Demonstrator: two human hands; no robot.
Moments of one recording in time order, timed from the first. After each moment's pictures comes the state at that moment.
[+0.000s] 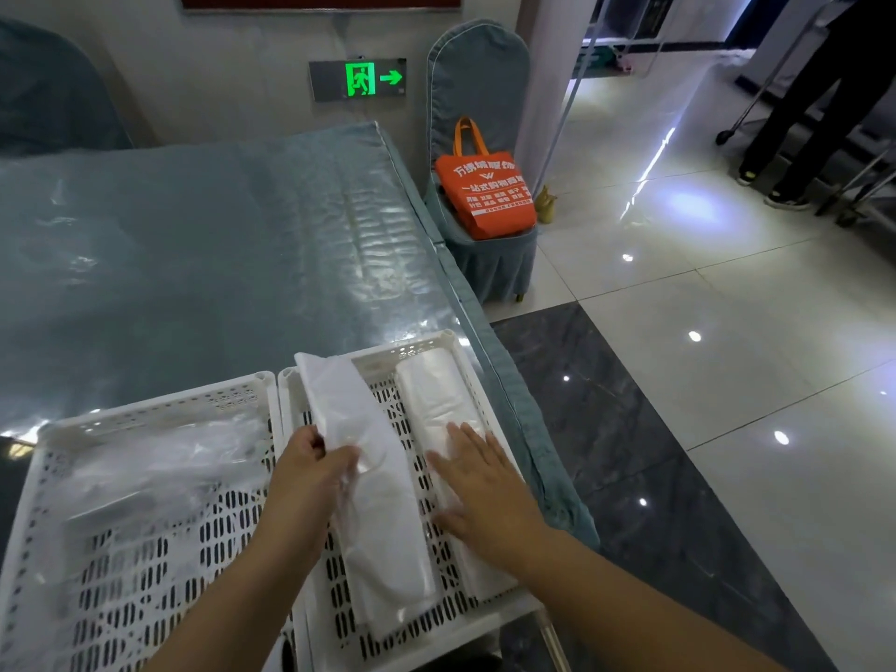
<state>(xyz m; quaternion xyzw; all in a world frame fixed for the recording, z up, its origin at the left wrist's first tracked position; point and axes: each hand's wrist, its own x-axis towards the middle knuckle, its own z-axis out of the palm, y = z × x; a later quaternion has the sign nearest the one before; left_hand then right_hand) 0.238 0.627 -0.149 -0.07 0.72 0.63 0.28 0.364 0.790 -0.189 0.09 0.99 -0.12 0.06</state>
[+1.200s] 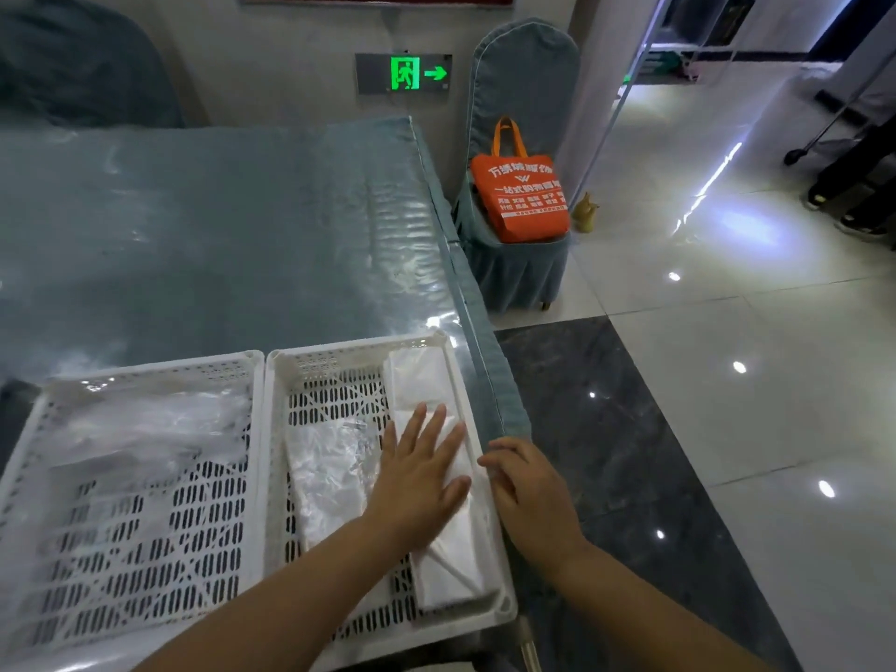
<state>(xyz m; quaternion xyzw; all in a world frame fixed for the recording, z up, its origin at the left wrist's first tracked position) 0.298 0.734 -0.226 0.40 0.90 0.13 0.11 0.401 0.863 -0.171 0.16 0.94 -0.31 -0.07</state>
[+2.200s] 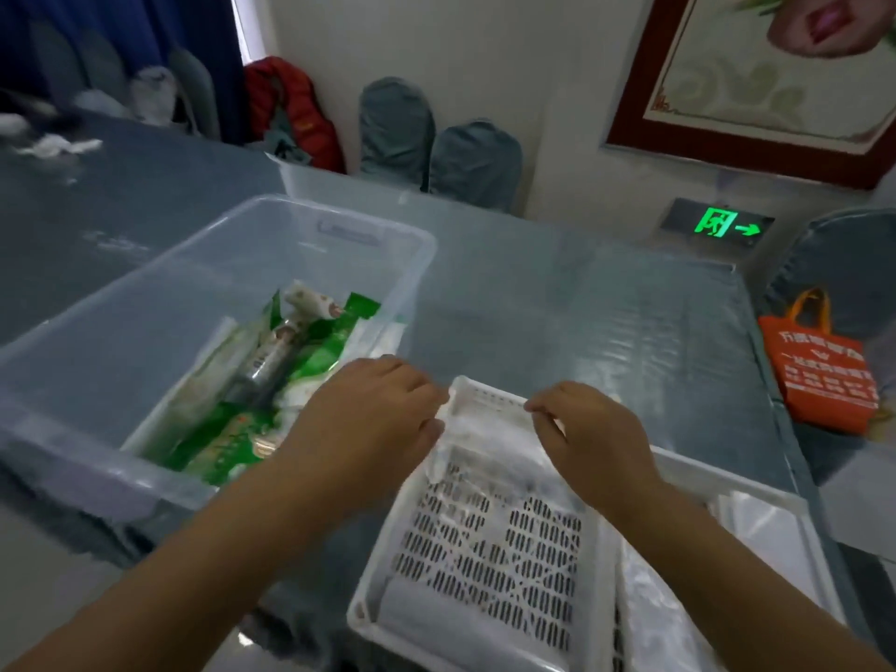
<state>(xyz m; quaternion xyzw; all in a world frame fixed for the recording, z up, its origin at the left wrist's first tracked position) 0.222 0.330 0.001 0.26 0.95 0.06 -0.14 0.201 0.560 -0.040 -0.16 0.96 -0.18 -0.15</state>
